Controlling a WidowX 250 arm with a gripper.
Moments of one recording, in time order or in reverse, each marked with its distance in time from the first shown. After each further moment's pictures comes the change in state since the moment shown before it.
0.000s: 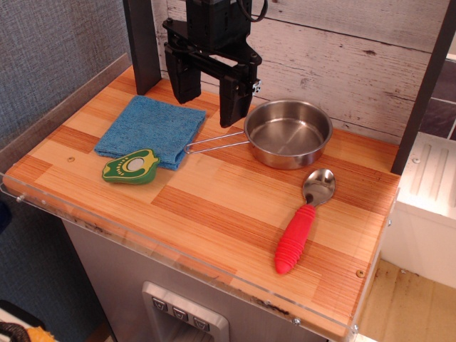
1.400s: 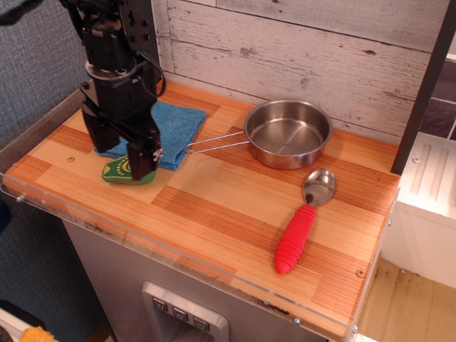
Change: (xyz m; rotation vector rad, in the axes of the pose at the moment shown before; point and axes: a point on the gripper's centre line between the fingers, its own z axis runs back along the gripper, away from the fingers) arm -0.059 0.068 -0.065 0.113 -0.022 0.026
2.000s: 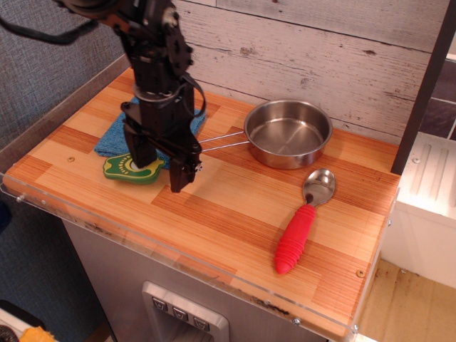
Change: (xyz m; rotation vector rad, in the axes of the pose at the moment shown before) arm 0.029 -0.026 -0.025 -0.022 0.001 0.012
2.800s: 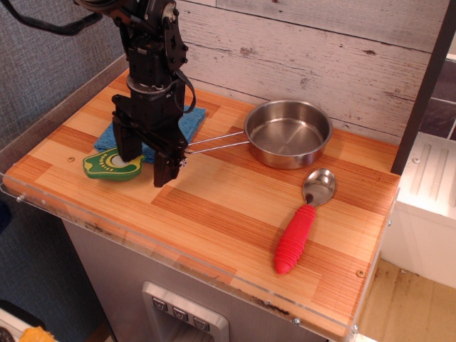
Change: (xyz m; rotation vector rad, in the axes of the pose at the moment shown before) arm -0.010 0.019 -0.004 0.017 0.112 -0.028
